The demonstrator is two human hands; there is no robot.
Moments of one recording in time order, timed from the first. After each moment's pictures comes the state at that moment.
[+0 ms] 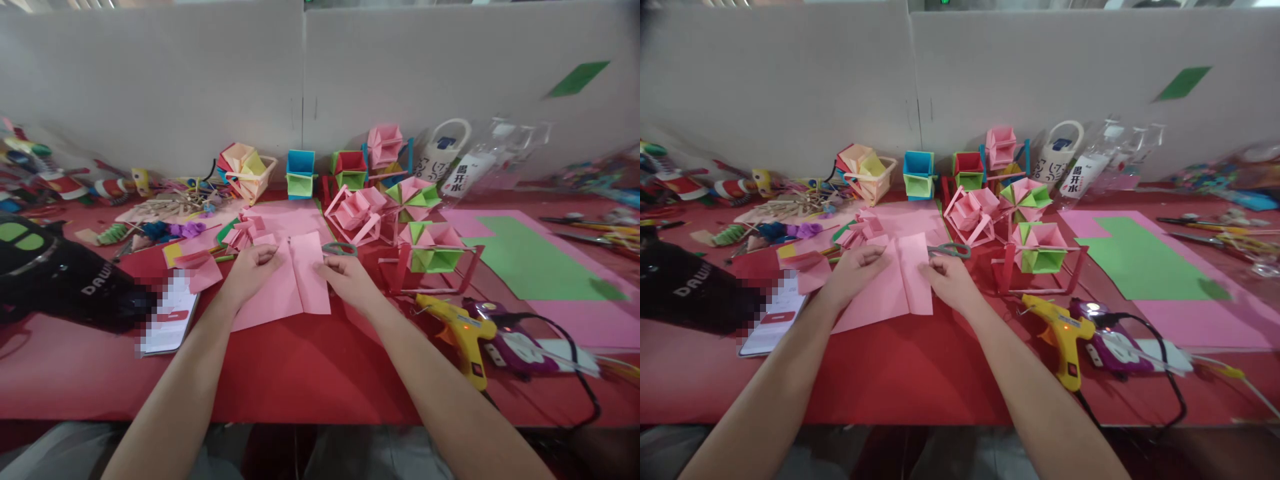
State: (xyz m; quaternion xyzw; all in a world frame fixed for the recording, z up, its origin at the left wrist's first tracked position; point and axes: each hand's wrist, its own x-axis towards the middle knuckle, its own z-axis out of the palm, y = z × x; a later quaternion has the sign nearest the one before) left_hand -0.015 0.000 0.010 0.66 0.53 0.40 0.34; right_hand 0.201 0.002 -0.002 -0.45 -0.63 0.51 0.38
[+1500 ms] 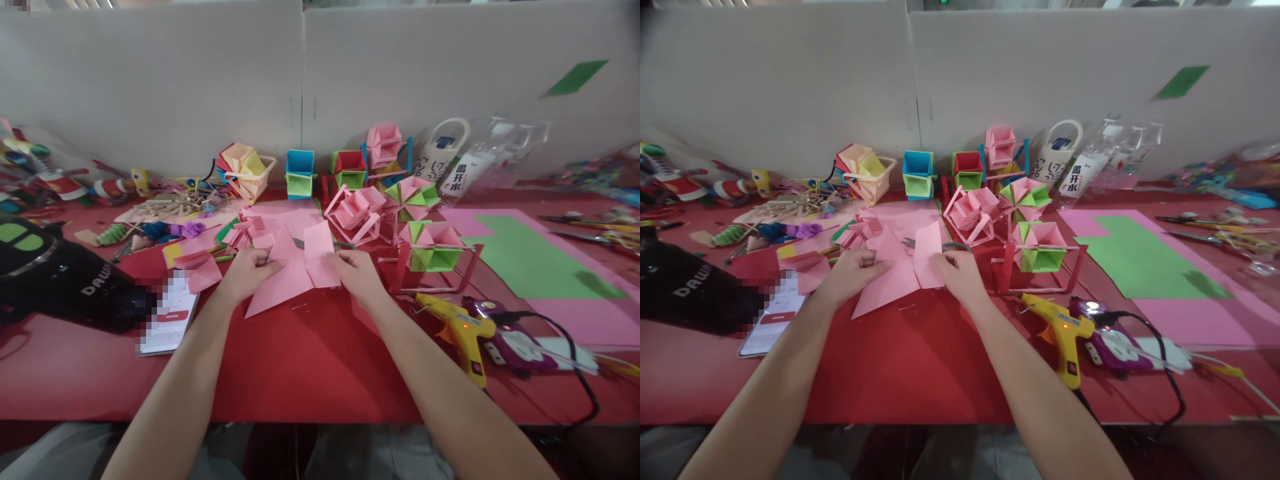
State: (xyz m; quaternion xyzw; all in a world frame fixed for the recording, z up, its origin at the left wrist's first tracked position) left_hand -0.021 -0.001 0.010 0.64 0.55 0.38 0.37; right_hand 0.207 0.011 -0.008 -0.52 -0.58 0.44 0.45
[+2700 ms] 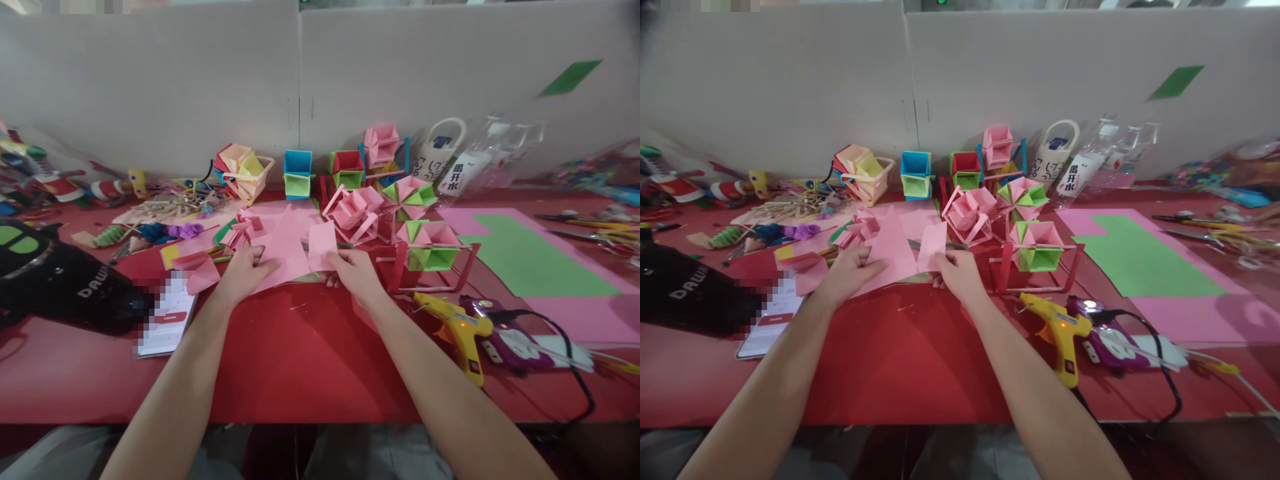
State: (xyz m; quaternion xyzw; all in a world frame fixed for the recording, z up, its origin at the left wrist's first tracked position) left_hand -0.027 0.006 -0.001 0.66 0.56 0.39 0.33; right_hand 0.207 0.016 -0.010 -0.51 -0.52 0.53 0.44
